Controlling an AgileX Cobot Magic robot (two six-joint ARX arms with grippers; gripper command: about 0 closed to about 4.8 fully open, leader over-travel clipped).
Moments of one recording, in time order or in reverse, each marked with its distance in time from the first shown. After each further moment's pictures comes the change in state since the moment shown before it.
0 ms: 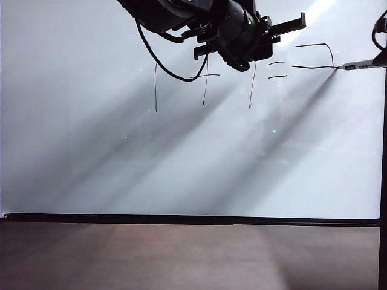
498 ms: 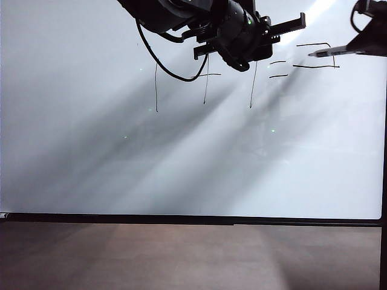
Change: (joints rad) left arm 0.000 0.000 0.000 0.000 0.000 0.000; right arm 0.120 -0.046 0.002 0.000 -0.034 0.012
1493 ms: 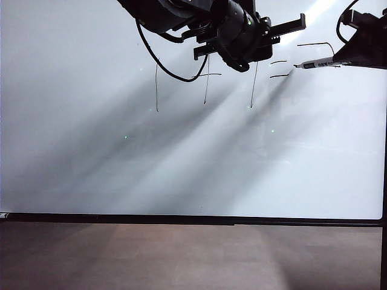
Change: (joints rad) left arm 0.000 0.000 0.000 -0.006 0.000 0.000; right arm 0.044 0.044 0.000 0.006 0.019 0.000
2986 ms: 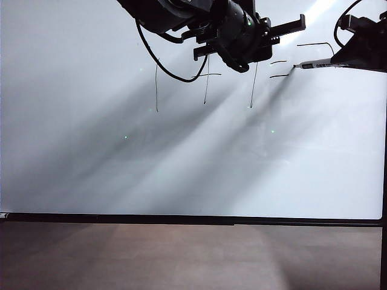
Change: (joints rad) left arm 0.000 0.000 -0.001 -0.002 0.000 0.000; right arm 0.000 0.042 0.003 0.061 -0.004 0.000
